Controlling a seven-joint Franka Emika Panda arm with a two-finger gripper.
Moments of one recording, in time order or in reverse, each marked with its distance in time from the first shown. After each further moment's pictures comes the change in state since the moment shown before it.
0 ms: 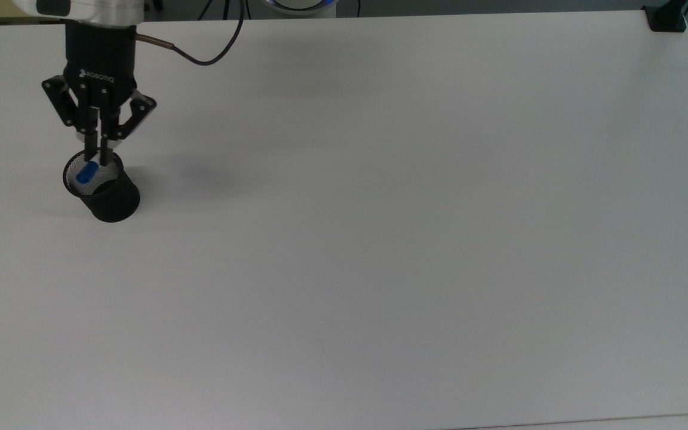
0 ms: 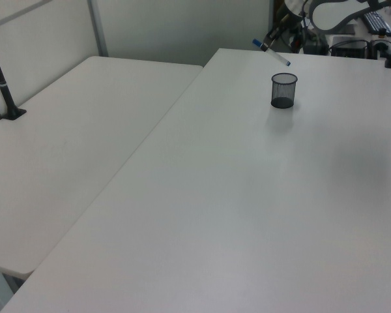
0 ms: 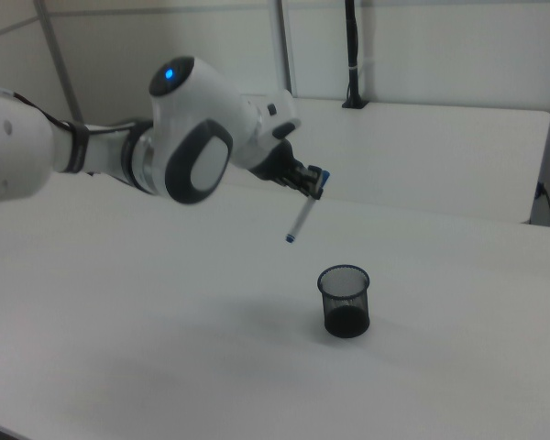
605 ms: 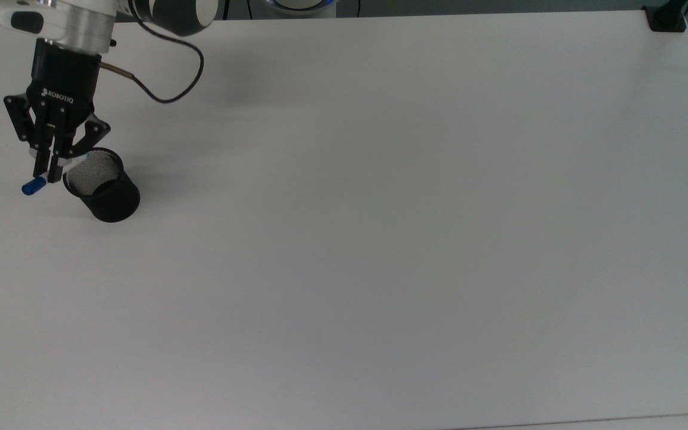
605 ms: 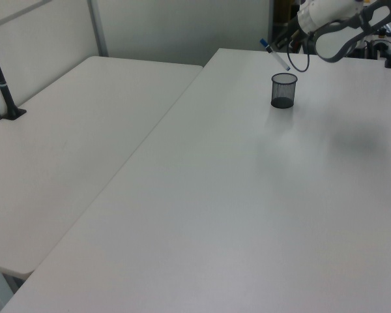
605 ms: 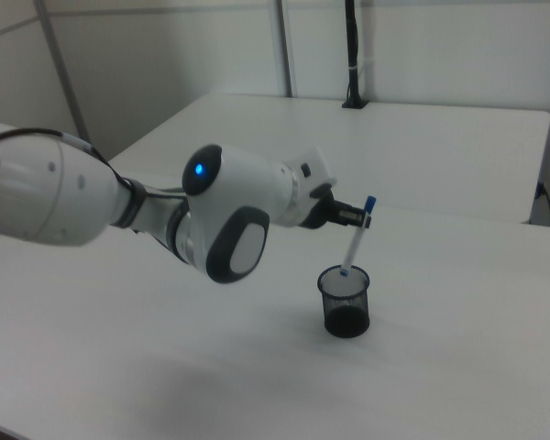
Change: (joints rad) arm -0.113 0.131 -0.001 -0.096 0.017 0.453 -0.077
